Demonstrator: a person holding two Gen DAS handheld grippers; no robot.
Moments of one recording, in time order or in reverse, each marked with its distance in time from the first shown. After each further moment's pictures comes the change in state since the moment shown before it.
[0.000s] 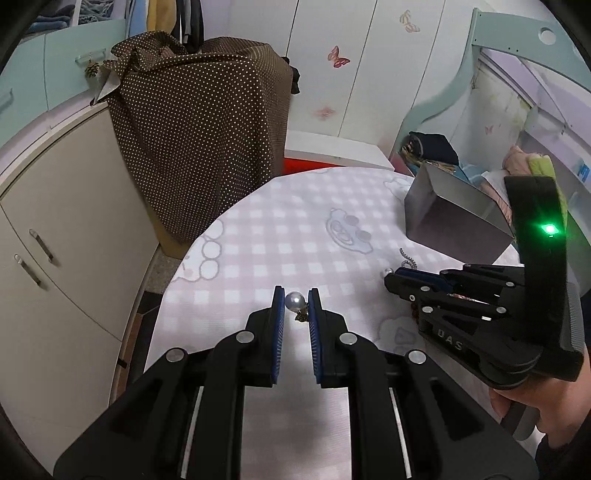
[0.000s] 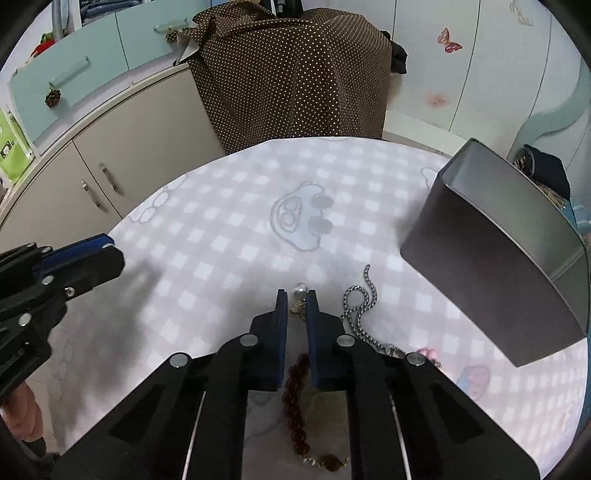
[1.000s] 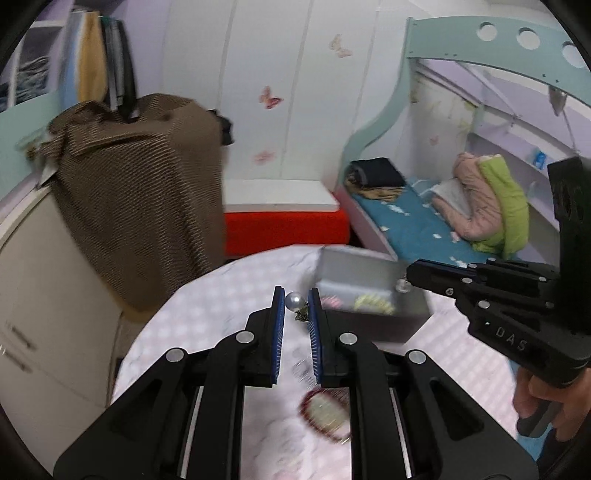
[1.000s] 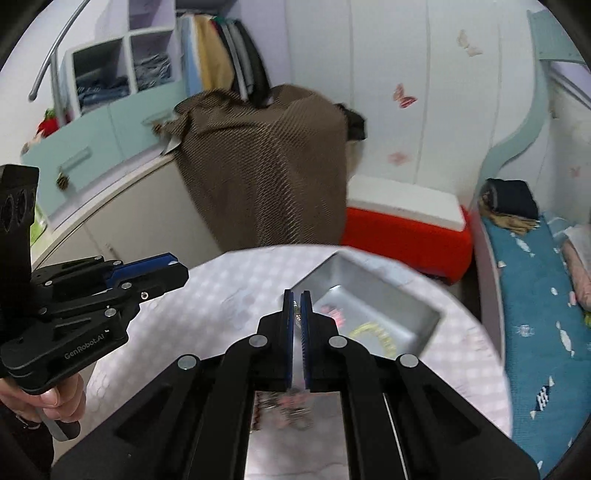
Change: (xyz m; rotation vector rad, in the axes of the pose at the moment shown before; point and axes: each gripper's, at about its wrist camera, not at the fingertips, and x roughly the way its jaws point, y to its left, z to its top) left arm -0.019 -0.103 0.098 0.162 -0.129 -0.164; right arm -0.135 -0.086 0.030 0.099 -0.258 -0.020
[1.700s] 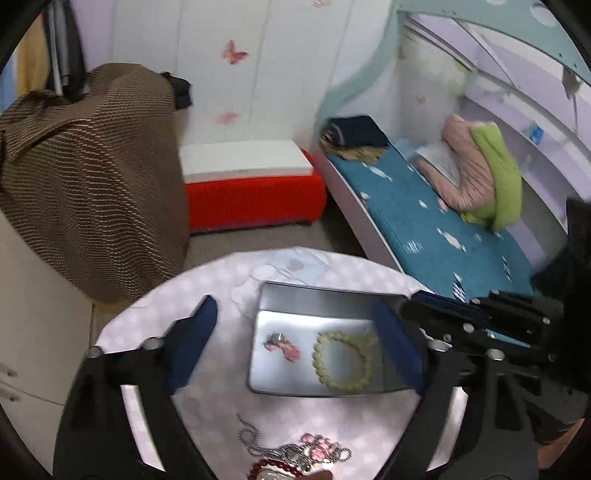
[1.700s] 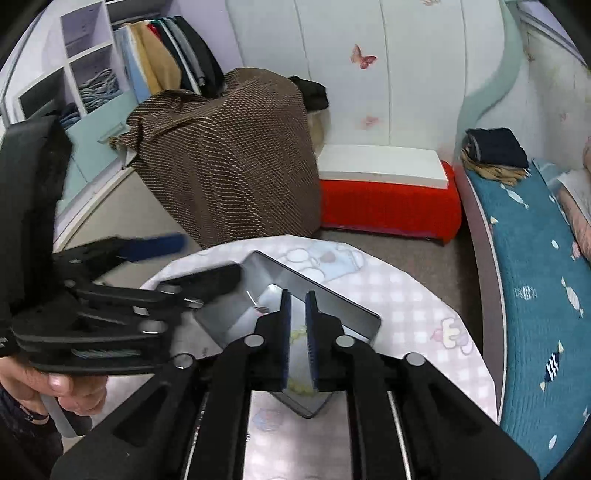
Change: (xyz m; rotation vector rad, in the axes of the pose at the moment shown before) left arm 0.119 -0.037 0.058 0.017 0.195 -0.068; right arm 0.034 -0.079 0.007 0.161 0.106 -0.006
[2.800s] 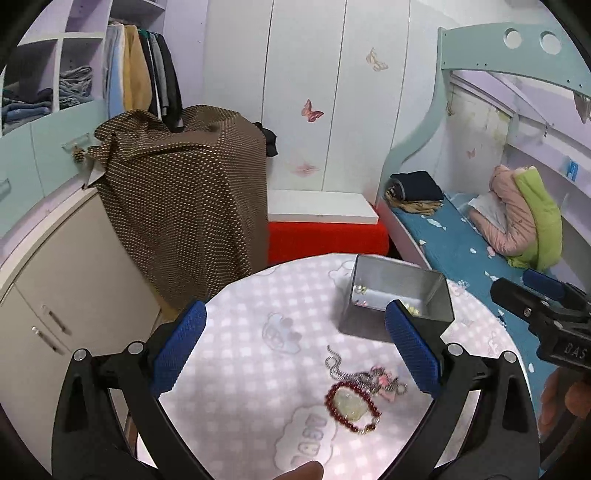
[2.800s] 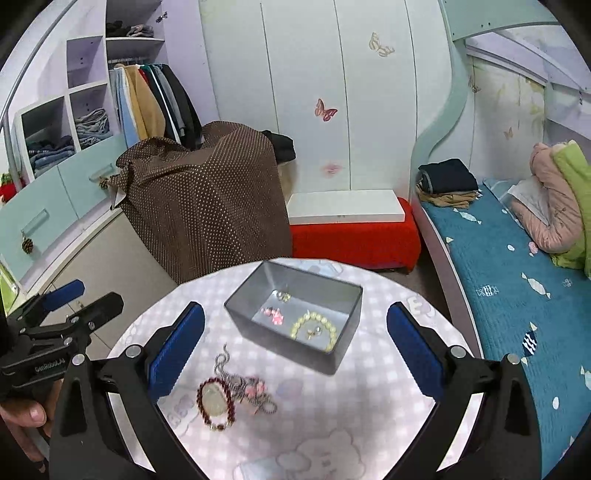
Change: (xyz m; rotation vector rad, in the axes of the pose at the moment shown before) left arm -0.142 0.023 -0.105 -0.079 -0.239 0.271; right arm -0.086 0.044 -0.057 0.055 -0.224 -0.149
